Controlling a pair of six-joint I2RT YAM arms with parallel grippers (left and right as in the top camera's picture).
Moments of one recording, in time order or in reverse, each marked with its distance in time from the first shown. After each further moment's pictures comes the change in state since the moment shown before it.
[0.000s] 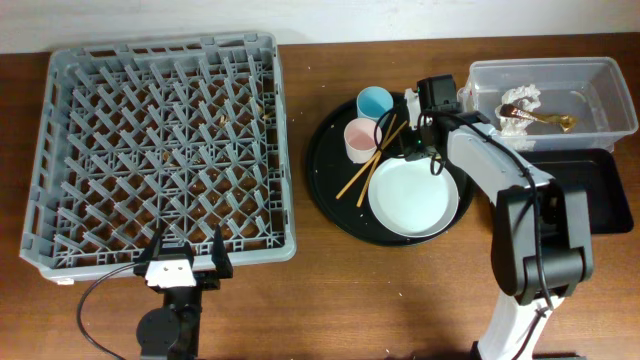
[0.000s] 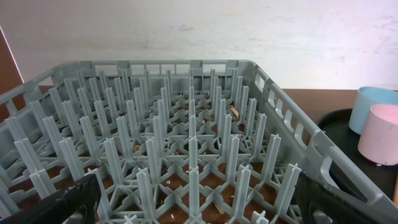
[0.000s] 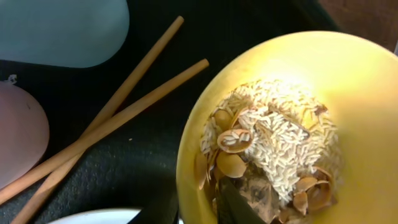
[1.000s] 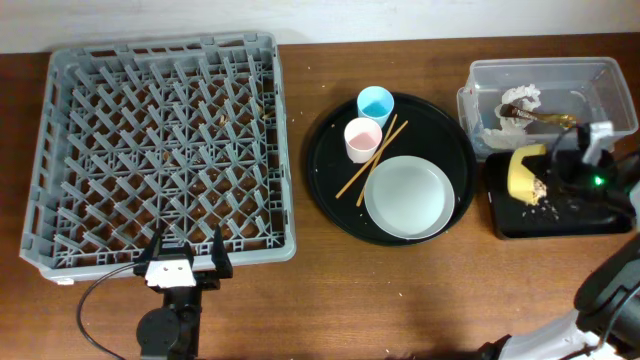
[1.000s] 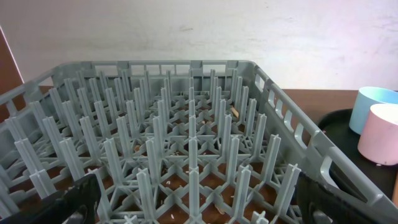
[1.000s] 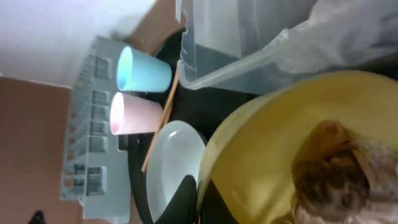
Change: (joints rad) left arm 0.000 -0.001 0.000 0.000 0.000 0.000; right arm -0.856 -0.161 -0.113 -0.340 -1.079 -0.168
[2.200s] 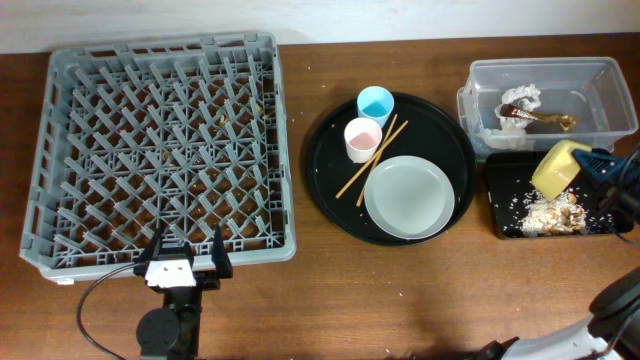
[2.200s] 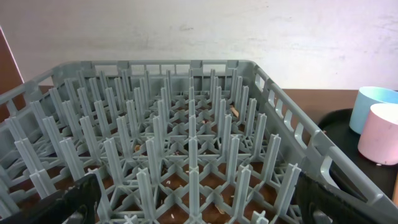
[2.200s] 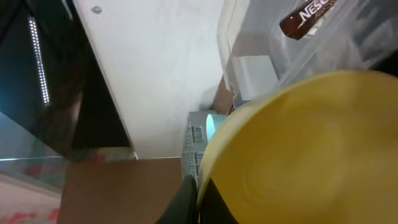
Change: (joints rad) left arm 0.000 0.000 0.000 0.000 0.000 0.000; right arm -0.197 0.000 -0.057 0.251 -0.344 0.558
